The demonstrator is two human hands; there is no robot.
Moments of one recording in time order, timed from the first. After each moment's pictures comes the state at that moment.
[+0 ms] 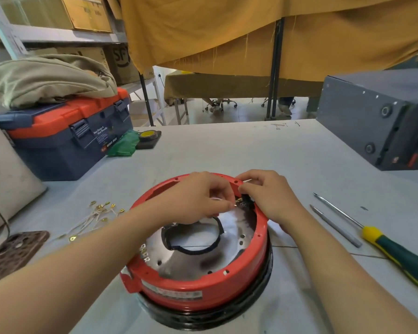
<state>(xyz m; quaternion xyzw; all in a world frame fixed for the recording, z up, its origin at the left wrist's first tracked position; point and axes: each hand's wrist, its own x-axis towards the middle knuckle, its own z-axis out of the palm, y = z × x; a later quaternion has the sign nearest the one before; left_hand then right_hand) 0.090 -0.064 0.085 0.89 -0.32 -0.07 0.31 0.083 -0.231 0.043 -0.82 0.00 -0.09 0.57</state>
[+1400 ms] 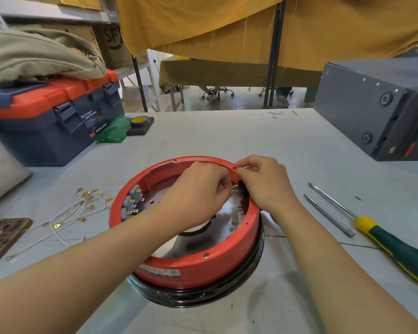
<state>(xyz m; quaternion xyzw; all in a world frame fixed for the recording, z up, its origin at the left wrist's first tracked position) 0.084 -0.087 0.061 0.92 -0.30 0.10 0.21 0.081 -0.227 0.043 -0.83 0.05 -0.15 0.54</state>
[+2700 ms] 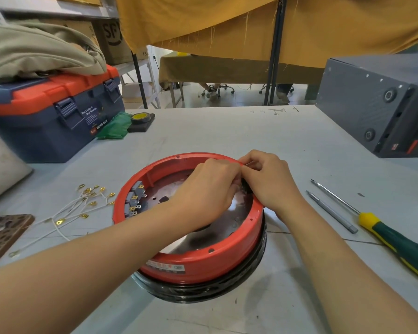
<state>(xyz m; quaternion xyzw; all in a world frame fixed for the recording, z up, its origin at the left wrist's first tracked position) 0.077 -0.096 0.065 0.92 -0.35 0.12 0.17 0.080 -0.228 0.042 -0.85 0.04 -0.13 0.51</state>
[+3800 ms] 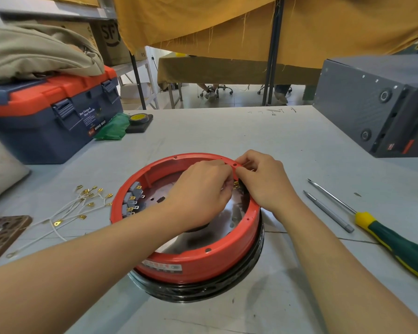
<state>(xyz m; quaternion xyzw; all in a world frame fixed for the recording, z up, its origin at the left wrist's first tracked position) 0.081 -0.089 0.060 0.91 -0.35 0.14 0.16 0.082 -0.229 0.040 -0.86 0.02 -0.14 0.49</state>
